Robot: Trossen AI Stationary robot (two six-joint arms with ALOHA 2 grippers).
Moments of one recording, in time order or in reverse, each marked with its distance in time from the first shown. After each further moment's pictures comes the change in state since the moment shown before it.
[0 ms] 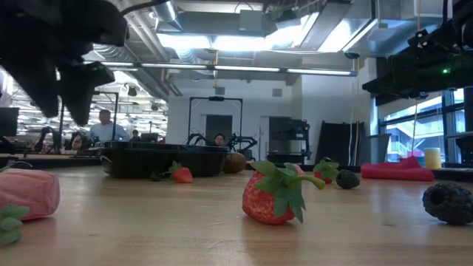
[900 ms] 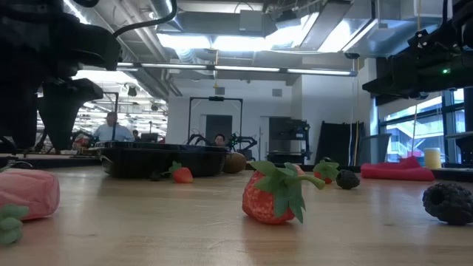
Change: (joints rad) left arm -0.041 0.105 -0.001 0.004 0.017 -0.106; right arm 0.000 0.000 0.000 -0.001 0.000 -0.002
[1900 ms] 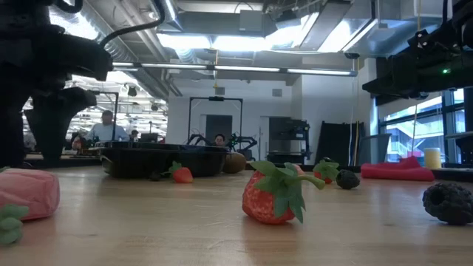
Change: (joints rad) left arm -0.064 0.055 -0.032 0.059 -0.058 -0.035; right arm 0.000 0.000 0.000 0.000 0.000 0.000
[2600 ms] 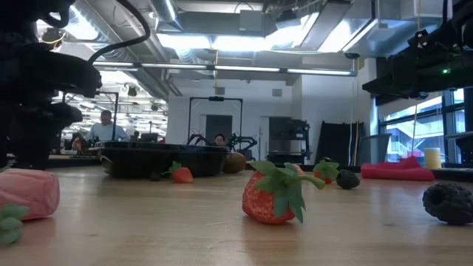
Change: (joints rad) left arm -0.026 0.001 -0.095 0.115 0.026 -0.097; right arm 0.000 0.000 0.000 0.001 0.000 0.003
